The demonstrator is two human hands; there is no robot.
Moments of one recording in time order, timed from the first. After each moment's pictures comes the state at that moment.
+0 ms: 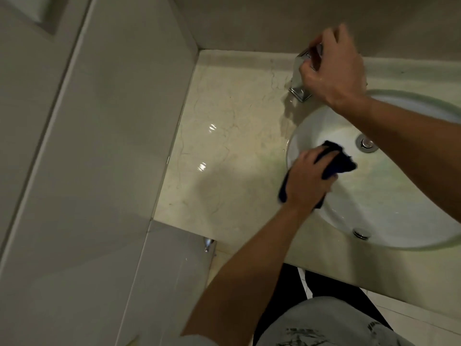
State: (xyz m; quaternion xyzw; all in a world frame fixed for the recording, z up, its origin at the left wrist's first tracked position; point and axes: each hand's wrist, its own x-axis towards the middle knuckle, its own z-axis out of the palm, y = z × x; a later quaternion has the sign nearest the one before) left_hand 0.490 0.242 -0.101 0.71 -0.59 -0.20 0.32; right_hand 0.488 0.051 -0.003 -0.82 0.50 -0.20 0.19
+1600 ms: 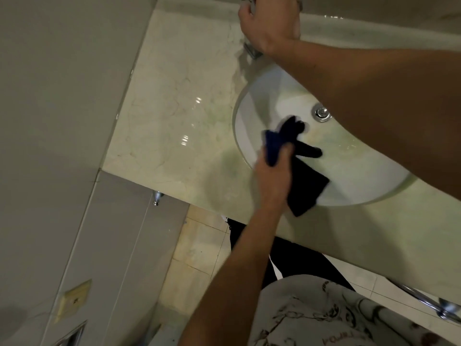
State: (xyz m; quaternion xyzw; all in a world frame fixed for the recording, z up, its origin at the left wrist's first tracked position) left_hand 0.362 0.279 -0.046 0.71 -0.01 -0.43 0.56; right_hand 0.484 0.052 -0.014 -0.82 0.49 -0.20 0.19
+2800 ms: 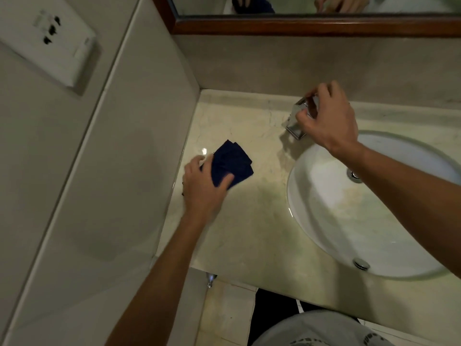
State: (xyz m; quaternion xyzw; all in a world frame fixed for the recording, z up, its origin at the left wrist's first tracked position) left_hand 0.717 0.281 -0.052 0.87 -0.44 -0.14 0.17; right_hand 0.491 0.048 -0.004 -0.81 0.52 -0.20 0.20
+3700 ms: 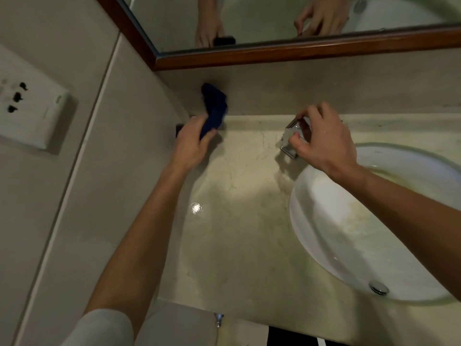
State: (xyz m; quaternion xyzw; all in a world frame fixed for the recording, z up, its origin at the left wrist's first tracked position) left_hand 0.814 0.114 -0.030 0.74 -0.61 -0.20 0.19; right_hand 0.493 0.045 -0.003 -0.81 0.52 -0.20 0.19
